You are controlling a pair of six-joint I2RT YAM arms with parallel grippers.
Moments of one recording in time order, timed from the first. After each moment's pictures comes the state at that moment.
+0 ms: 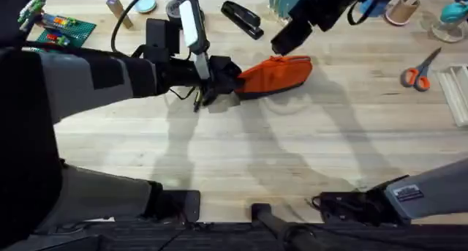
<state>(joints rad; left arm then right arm) -0.13 1.60 0.69 0.04 0.98 0.89 0.33 1.71 1.70 -1.17 -0.29 -0.49</state>
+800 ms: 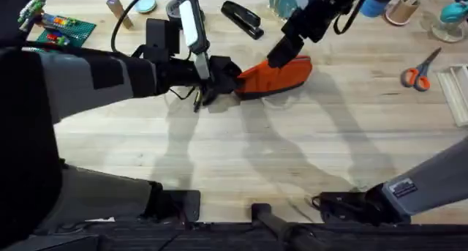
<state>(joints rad) -0.13 1.60 0.69 0.04 0.98 0.89 0.33 1.82 1.71 -1.21 -0.35 -0.59</state>
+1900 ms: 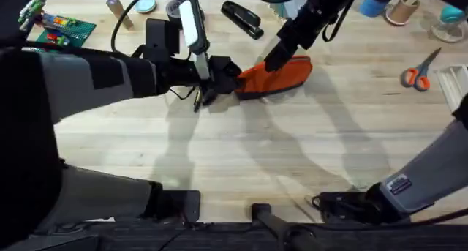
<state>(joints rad) -0.13 1.60 0.69 0.04 0.98 0.89 0.33 1.91 1.71 -1.22 -0.41 -0.59</state>
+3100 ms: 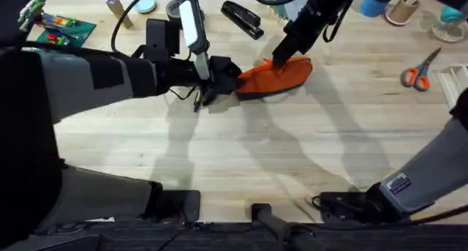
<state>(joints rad) -0.13 1.60 0.69 0.04 0.98 0.89 0.33 1.92 1.71 -1.22 -0.36 -0.59</state>
